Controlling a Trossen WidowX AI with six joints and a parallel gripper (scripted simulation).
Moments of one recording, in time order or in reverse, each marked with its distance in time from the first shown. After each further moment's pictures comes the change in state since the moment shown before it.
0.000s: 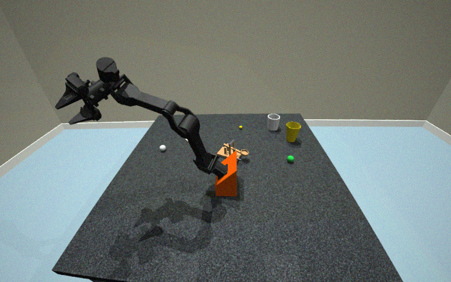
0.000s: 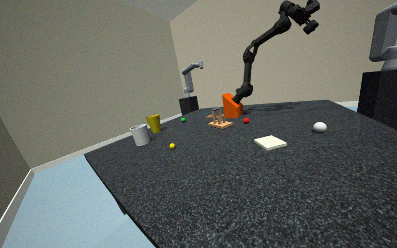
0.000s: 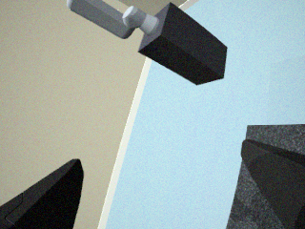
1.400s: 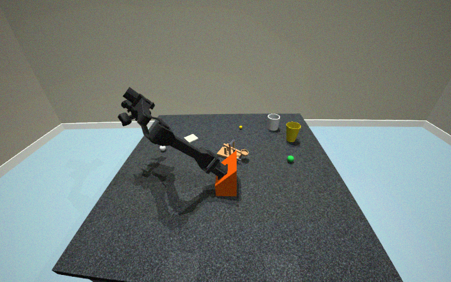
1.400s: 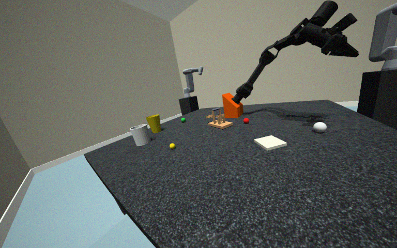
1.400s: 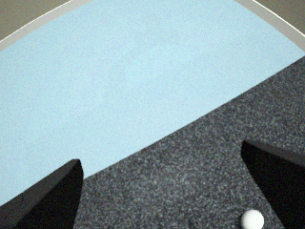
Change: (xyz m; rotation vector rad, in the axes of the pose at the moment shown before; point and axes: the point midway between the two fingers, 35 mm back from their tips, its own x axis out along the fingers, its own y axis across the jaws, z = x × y) arm -0.219 -0.387 0.034 -0.110 -0.305 -1.124
